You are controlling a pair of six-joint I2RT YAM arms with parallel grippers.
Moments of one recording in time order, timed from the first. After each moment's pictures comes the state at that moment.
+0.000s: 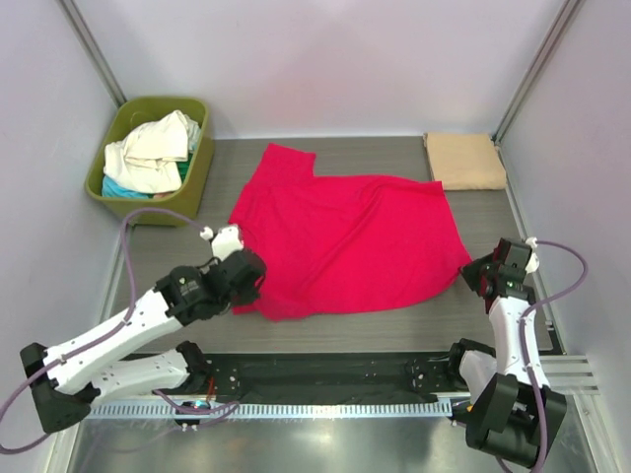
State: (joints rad) left arm -0.98 0.91 0.91 -1.03 -0.49 -1.04; right arm -0.36 0.85 0.45 -0.41 -0.08 0.79
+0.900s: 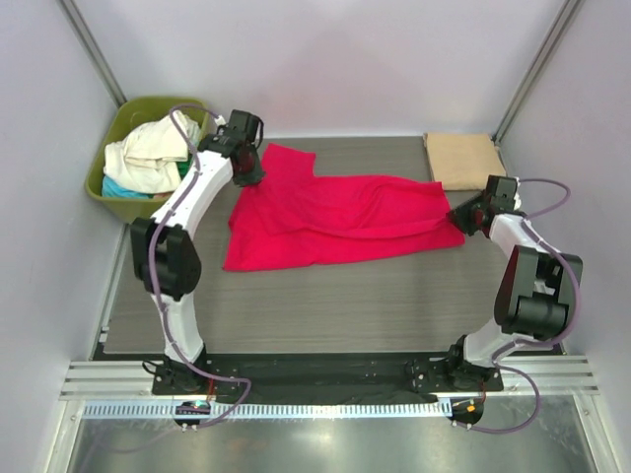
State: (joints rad) left arm -0.30 1.91 1.82 -0.87 -0.21 -0.52; right arm -0.24 1.57 0.94 -0.19 -0.13 0.84
